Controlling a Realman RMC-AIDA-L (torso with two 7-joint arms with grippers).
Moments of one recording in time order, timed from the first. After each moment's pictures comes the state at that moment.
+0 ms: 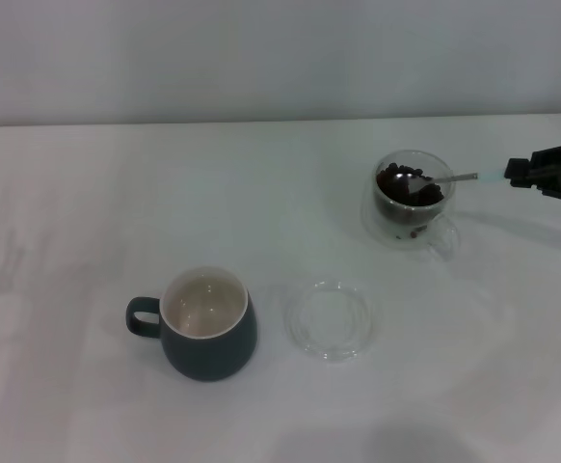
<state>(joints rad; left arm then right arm) -0.40 -2.08 2.83 0.08 -1.47 1.32 -0.29 0.61 1.86 -0.30 -0.52 -2.30 -1.44 2.36</state>
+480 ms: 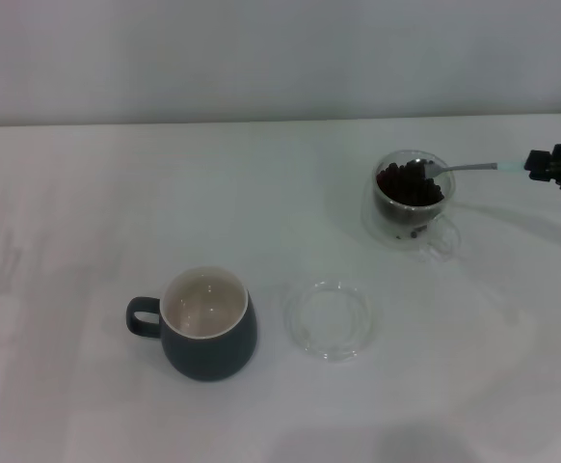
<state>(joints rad) -0.40 -2.08 2.83 0.07 -1.47 1.32 -0.29 0.58 1.85 -0.25 -0.51 -2.27 -1.44 2.36</state>
